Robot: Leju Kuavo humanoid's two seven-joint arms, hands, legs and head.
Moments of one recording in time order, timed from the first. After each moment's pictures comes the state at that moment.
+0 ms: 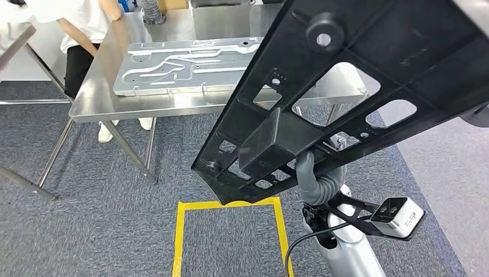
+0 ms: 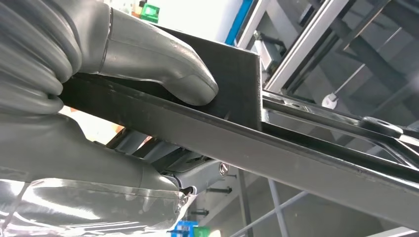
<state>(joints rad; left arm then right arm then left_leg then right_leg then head) -0.09 -0.04 1.19 -0.22 -0.91 -0.07 -0.28 -0.29 0.01 0.39 -1.77 -0.23 0.27 -0.63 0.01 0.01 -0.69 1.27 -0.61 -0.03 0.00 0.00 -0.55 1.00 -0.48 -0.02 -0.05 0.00</state>
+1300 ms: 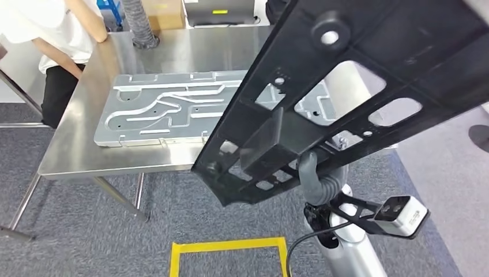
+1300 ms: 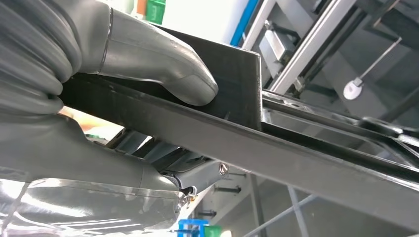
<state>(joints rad) -0.08 -0.04 1.20 -0.22 -0.91 -0.07 -0.29 -0.30 0.00 0.38 -1.77 -0.25 0.28 -0.63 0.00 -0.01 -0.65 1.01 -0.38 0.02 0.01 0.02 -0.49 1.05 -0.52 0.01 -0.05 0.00</state>
